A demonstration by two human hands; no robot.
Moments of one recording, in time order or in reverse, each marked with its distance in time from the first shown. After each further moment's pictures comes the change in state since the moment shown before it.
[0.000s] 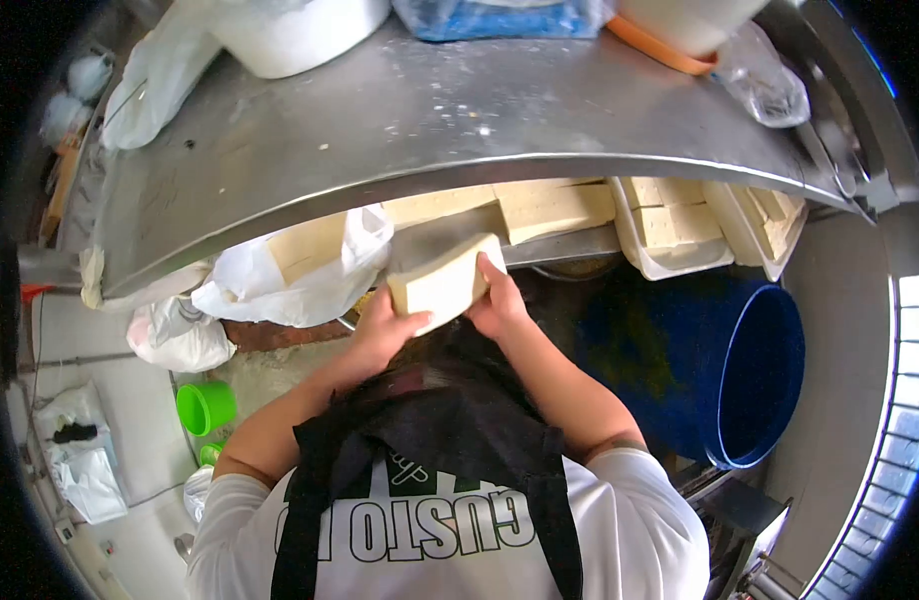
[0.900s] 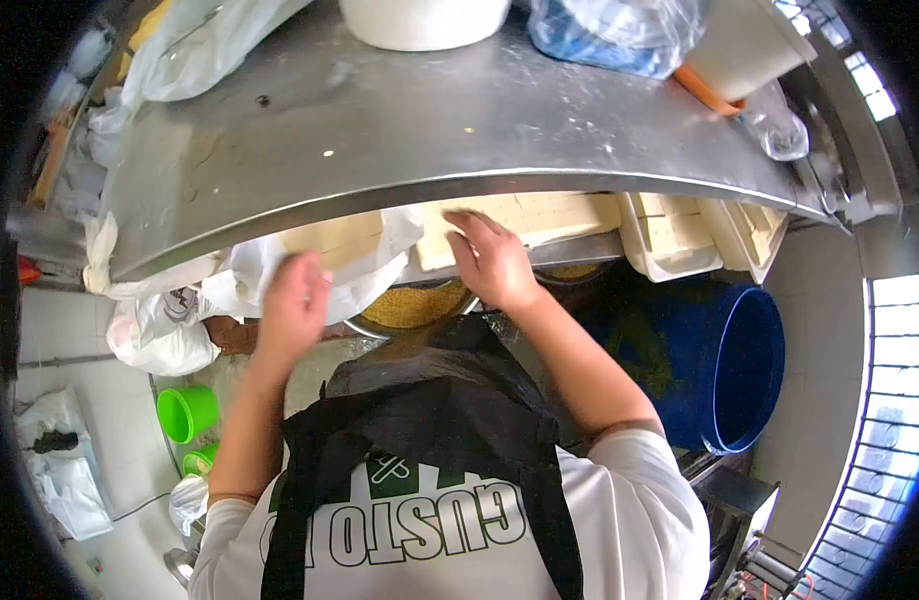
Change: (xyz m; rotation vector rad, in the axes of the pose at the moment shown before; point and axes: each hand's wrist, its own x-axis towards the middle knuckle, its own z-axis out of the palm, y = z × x) left_hand -0.045 0.068 -0.159 0.798 0.353 0.404; right_hand -0.035 -0.005 0.146 -1.658 -0.158 -1.213
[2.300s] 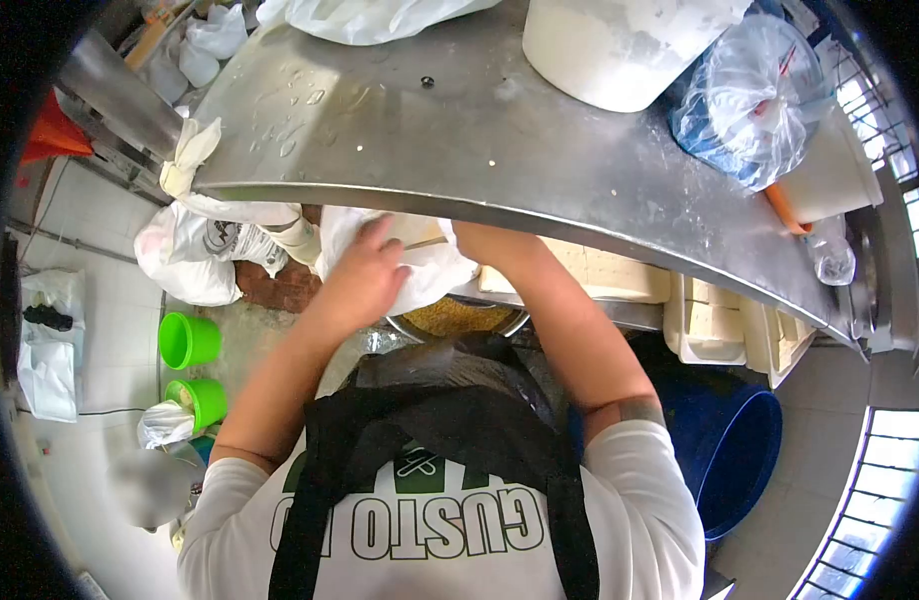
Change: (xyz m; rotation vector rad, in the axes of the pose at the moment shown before) left_hand 0.011 -0.003 -0.006 0.496 0.012 0.210; right_hand 0.104 -0.009 0.095 -0.503 -0.395 -0.414
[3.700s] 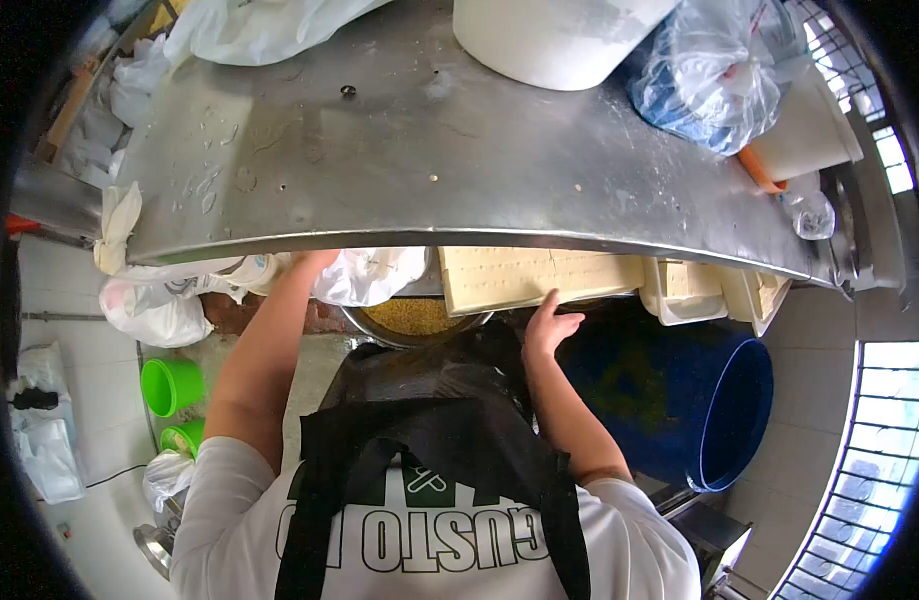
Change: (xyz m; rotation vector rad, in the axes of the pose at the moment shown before) left_hand 0.042 -0.135 0.169 -0.191 -0.088 -0.435; right_hand -0.255 0.042 0.140 0.161 0.605 1.490
